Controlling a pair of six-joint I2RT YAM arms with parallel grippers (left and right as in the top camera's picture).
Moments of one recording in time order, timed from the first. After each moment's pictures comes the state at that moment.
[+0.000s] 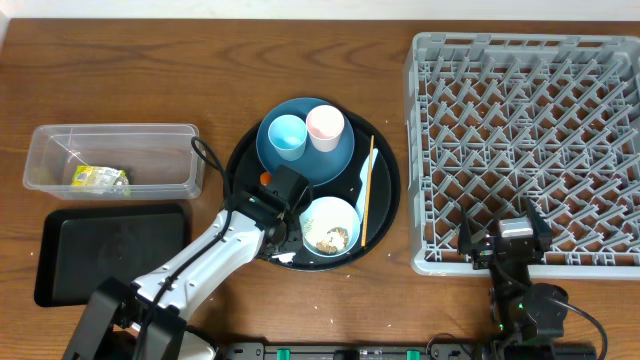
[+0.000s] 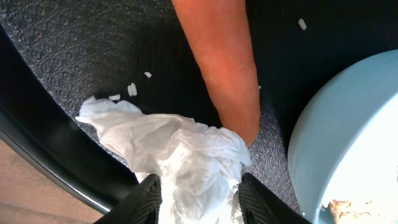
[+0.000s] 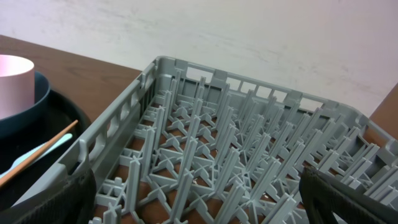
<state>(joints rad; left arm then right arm) -0.53 1.49 0.78 -0.73 0.02 -0.69 0.03 0.01 0.01 -0.07 -0.03 -0.22</state>
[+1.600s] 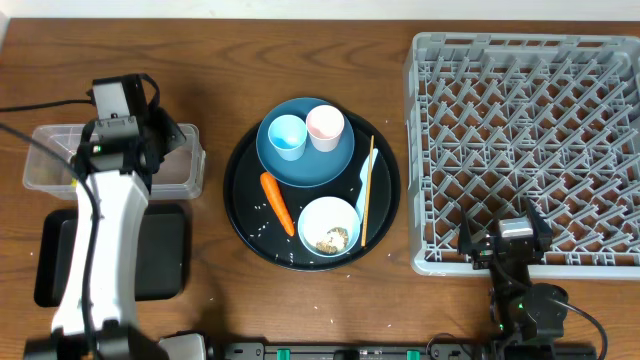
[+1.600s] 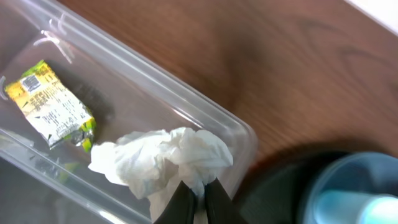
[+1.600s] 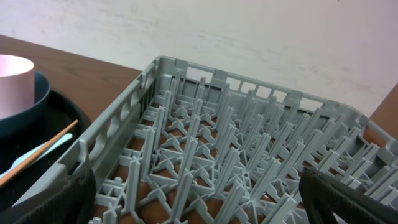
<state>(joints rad) 0.16 1.45 1.19 -0.68 -0.11 -0.43 0.03 0.01 0.01 -0.07 -0.03 -0.22</state>
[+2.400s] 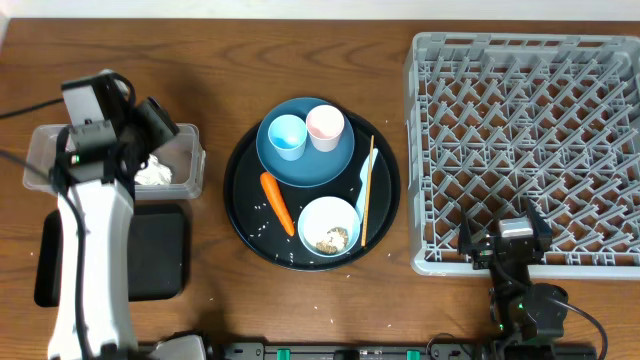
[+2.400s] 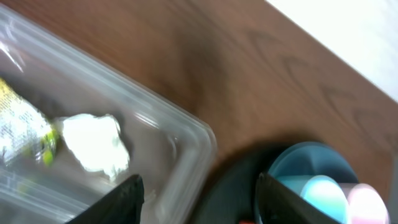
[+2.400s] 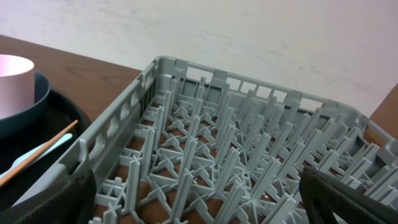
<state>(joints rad) 0.21 1.35 1.19 -0.69 0.11 -0.41 0.03 0.01 0.01 -0.07 -0.03 -0.22</state>
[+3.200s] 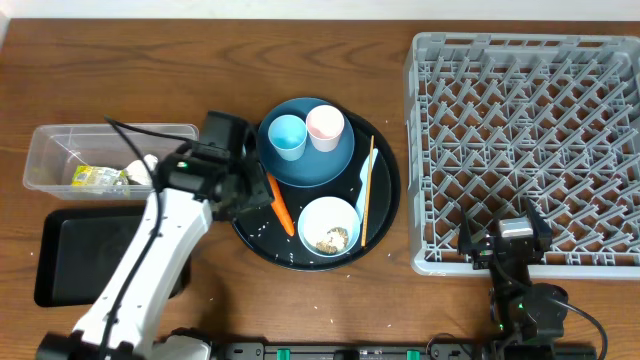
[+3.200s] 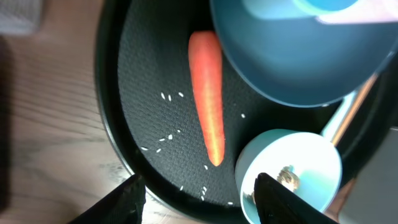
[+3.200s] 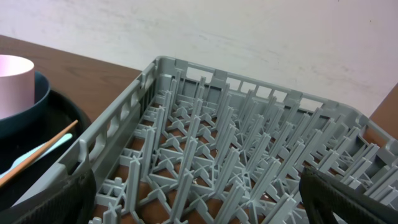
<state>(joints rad) -0.25 1.38 1.07 -0.97 0.11 -0.59 0.03 0.01 0.01 -0.07 -0.03 -0.22</state>
